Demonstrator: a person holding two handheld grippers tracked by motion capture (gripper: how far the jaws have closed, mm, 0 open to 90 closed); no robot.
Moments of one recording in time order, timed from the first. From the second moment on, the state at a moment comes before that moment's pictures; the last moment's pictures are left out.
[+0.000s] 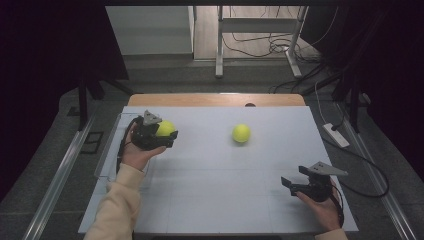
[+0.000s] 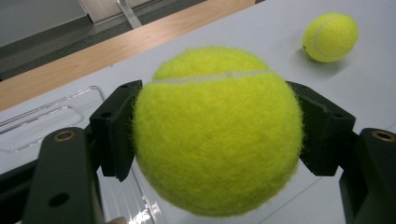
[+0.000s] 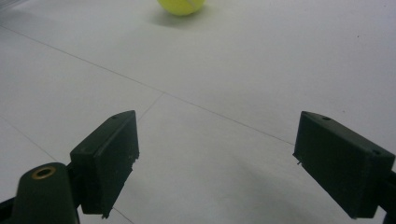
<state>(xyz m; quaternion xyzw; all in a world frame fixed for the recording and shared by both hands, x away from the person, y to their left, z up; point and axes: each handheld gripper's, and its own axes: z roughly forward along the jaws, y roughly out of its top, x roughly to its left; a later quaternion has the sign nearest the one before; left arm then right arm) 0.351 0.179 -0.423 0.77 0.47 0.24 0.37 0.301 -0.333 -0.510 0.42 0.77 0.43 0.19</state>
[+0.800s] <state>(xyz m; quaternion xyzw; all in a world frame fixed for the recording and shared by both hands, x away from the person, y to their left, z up) 0.365 0.208 -0.425 0.75 0.50 0.25 0.35 0.302 -0.333 -0.511 0.42 0.78 0.43 0.19</state>
